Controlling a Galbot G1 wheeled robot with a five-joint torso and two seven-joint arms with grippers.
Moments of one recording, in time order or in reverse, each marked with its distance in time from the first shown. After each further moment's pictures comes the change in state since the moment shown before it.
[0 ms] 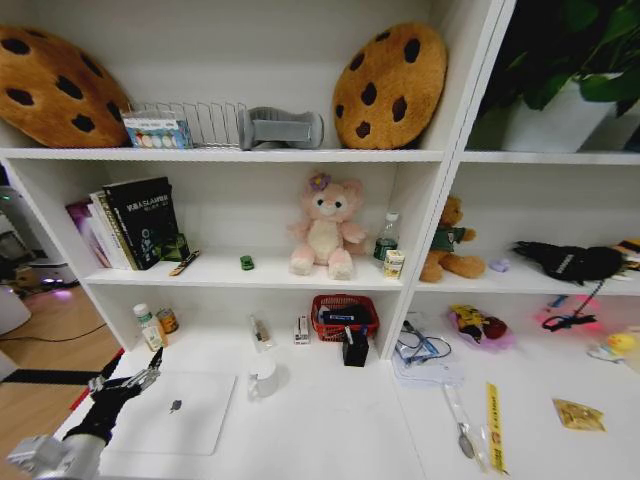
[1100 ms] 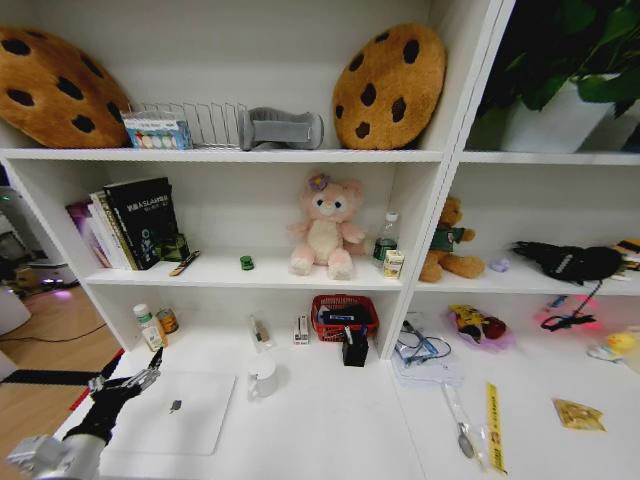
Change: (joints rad) left arm 0.000 0.000 0.000 0.000 0.000 0.000 0.000; right arm -0.687 -0.105 0.120 0.869 0.130 0.094 -0.075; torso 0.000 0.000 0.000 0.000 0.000
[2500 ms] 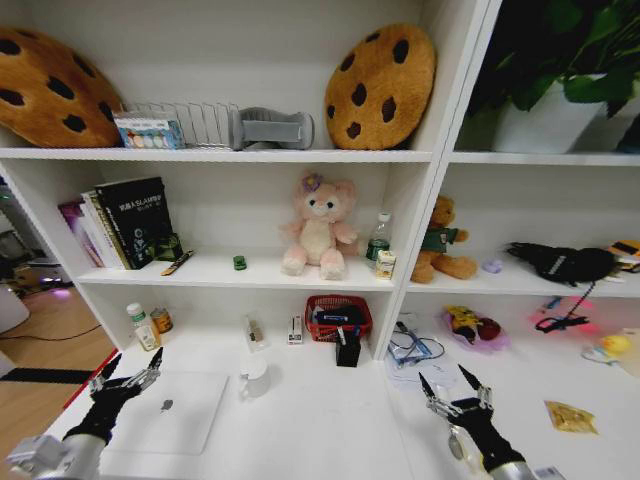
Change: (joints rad) left arm 0.000 0.000 0.000 0.000 0.000 0.000 0.000; right arm 0.317 -0.238 0.131 0.289 0.353 -0.296 -0.287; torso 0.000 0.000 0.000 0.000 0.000
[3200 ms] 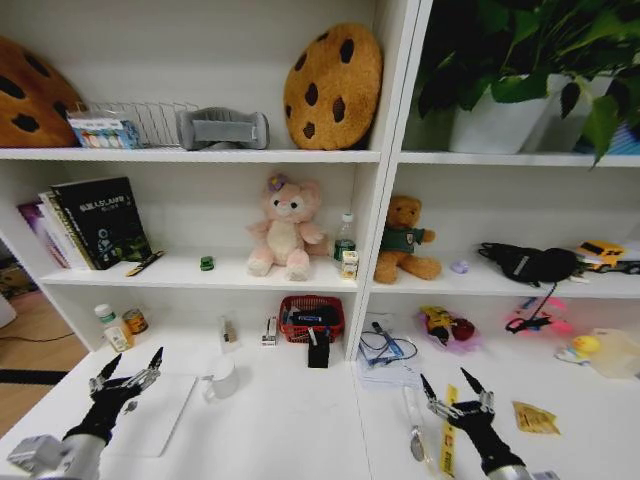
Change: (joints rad) left arm 0.000 0.000 0.000 0.000 0.000 0.000 0.000; right arm 0.035 0.036 -0.016 -0.049 0.014 -0.034 0.060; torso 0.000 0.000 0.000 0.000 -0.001
